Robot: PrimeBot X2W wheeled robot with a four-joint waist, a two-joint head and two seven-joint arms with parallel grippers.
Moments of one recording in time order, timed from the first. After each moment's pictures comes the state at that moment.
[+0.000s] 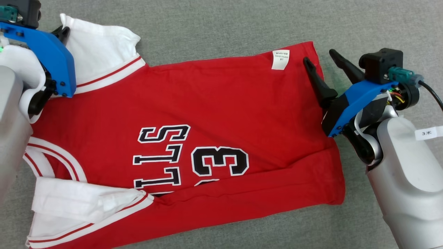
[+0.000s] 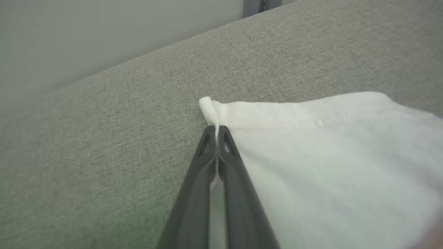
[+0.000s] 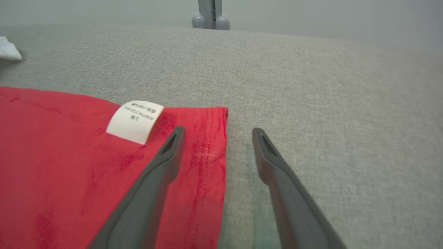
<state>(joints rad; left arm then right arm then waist) -1.11 0.53 -0.82 0.85 -0.75 -0.13 0.23 -0.70 -0.20 0.22 0.42 0.32 0.13 0.14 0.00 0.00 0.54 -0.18</state>
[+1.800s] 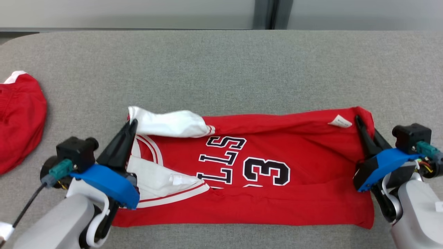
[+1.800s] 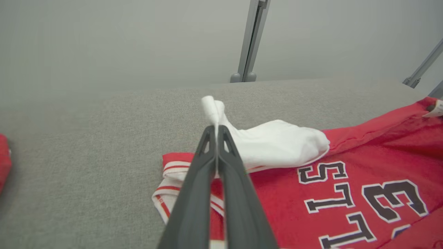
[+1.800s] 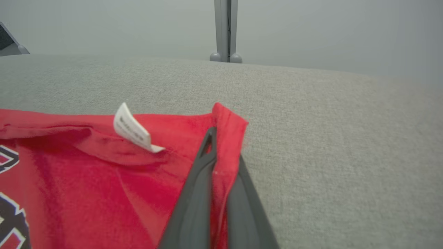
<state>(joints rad) -0.51 0.63 -0.86 0.20 -0.93 0.12 -0.24 -0.42 -0.25 0.09 0.51 0.26 0.13 -0.10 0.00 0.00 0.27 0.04</state>
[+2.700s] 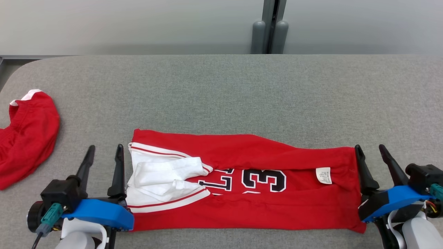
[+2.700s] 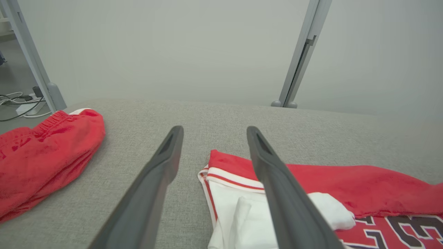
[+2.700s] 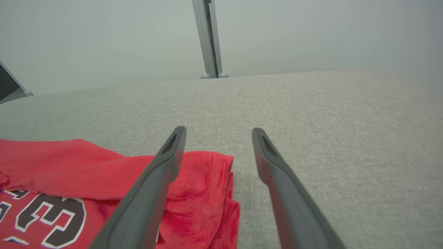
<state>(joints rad) -0.21 0.51 -0.57 0.14 -0.75 0.26 -0.26 -0.22 -0.18 0.00 0.41 0.29 0.13 -0.20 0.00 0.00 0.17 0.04</state>
